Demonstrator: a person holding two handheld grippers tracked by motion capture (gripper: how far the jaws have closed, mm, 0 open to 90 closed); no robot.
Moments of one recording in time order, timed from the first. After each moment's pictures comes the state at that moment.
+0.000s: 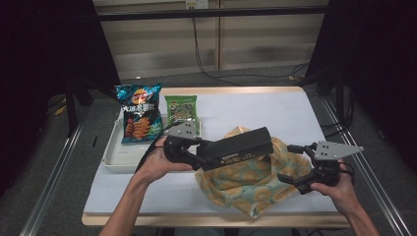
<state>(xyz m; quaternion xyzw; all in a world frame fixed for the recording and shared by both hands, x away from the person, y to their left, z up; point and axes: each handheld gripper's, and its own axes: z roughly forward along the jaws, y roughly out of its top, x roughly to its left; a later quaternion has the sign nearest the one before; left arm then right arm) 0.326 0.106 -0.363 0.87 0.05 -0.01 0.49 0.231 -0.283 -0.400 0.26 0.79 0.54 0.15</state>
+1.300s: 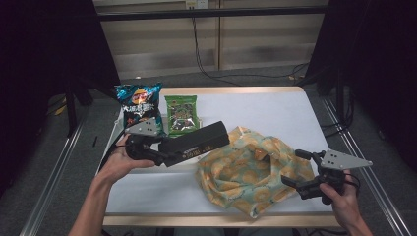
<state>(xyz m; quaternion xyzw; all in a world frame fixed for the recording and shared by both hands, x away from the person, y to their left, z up) 0.343 0.198 -0.369 0.89 0.12 0.03 0.45 0.211 -0.291 -0.414 0.32 0.75 0.55 0.20</state>
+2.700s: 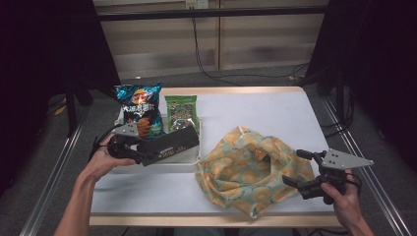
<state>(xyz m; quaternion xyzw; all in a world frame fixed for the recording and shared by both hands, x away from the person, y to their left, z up) 0.381 0.261 -0.420 0.91 0.18 0.05 0.38 0.211 -0.294 -0.414 0.32 0.75 0.54 0.19</state>
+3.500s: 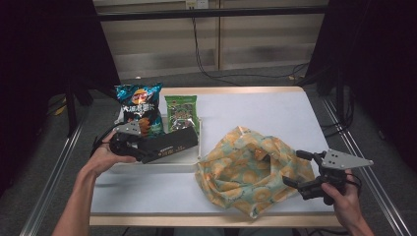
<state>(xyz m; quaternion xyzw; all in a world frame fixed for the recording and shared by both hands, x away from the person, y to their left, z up) 0.395 0.257 -0.426 0.91 0.17 0.05 0.37 0.211 -0.295 -0.415 0.32 0.76 0.54 0.19</state>
